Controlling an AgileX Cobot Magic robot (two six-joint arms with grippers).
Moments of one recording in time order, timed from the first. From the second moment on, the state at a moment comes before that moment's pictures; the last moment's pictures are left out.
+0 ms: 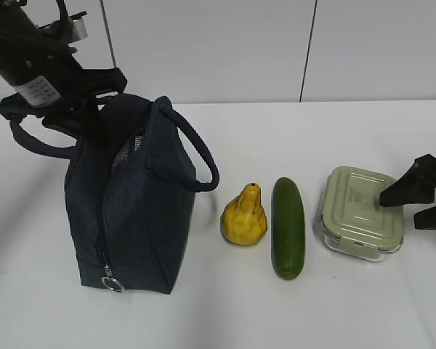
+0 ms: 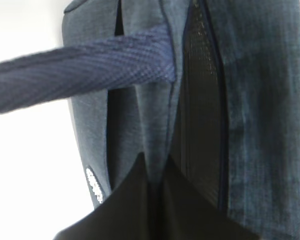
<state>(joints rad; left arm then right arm) -0.26 1.78 -1.50 -0.30 1.10 0.00 -0.33 1.78 -0.88 0.99 0.80 -0.92</state>
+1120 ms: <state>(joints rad) -0.26 1.78 -1.50 -0.30 1.10 0.00 -0.33 1.98 -0.92 1.25 0.96 -1.09</state>
